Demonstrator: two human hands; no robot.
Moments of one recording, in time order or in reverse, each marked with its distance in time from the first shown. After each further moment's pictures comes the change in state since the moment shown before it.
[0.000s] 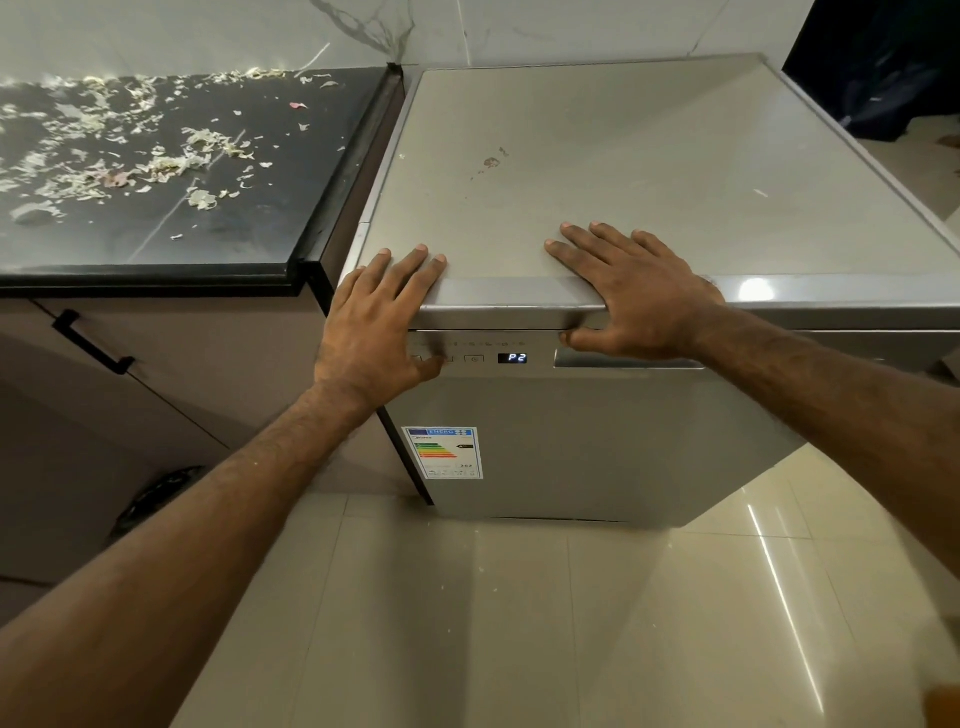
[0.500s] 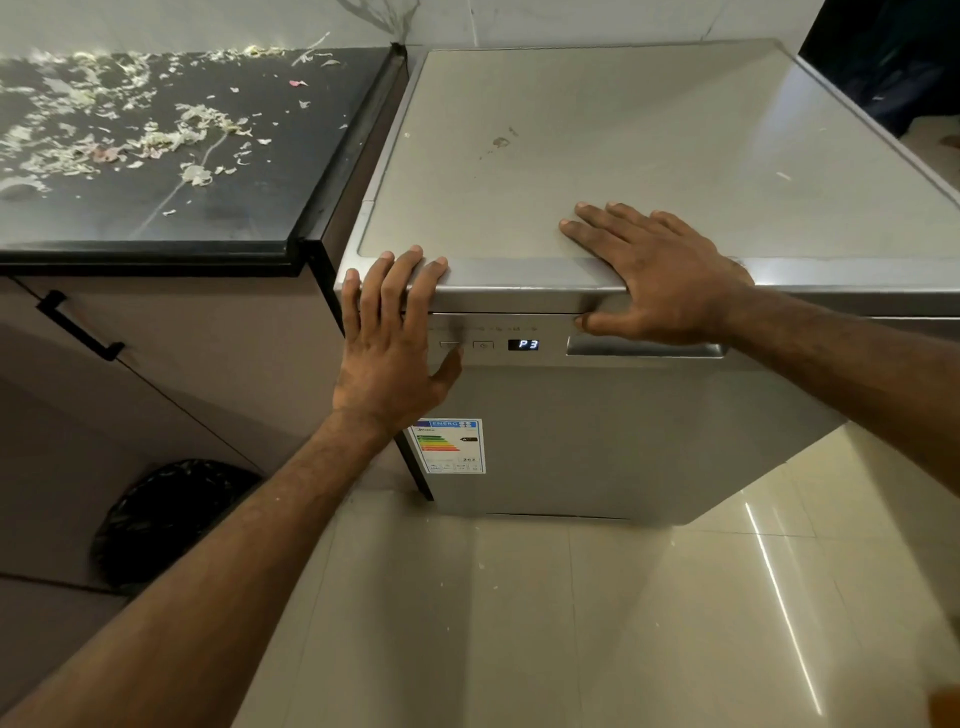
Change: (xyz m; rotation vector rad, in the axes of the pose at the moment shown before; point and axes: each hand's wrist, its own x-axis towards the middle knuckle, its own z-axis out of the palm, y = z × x) left_hand -0.025 0.013 0.039 -0.026 0.252 -0.043; right_hand 0.001 0.000 0.000 -0.003 0.021 0.012
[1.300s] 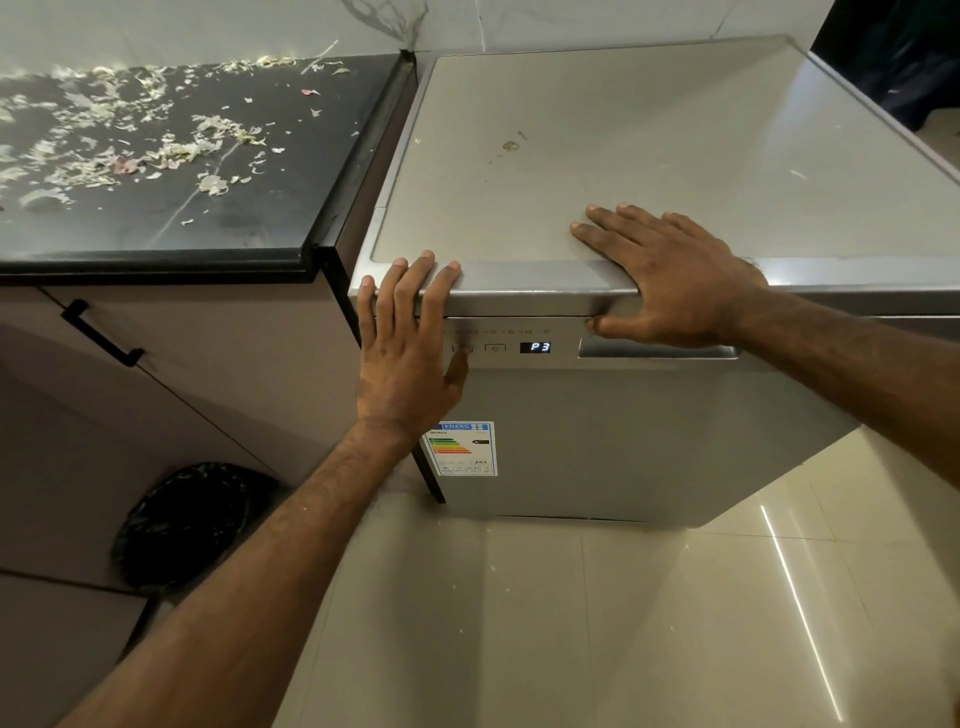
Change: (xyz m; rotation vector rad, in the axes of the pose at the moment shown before) left_hand 0.001 0.009 -0.006 -0.010 0.003 -0.042; right_hand -0.001 -0.001 -0.002 -0.009 -0.006 0.001
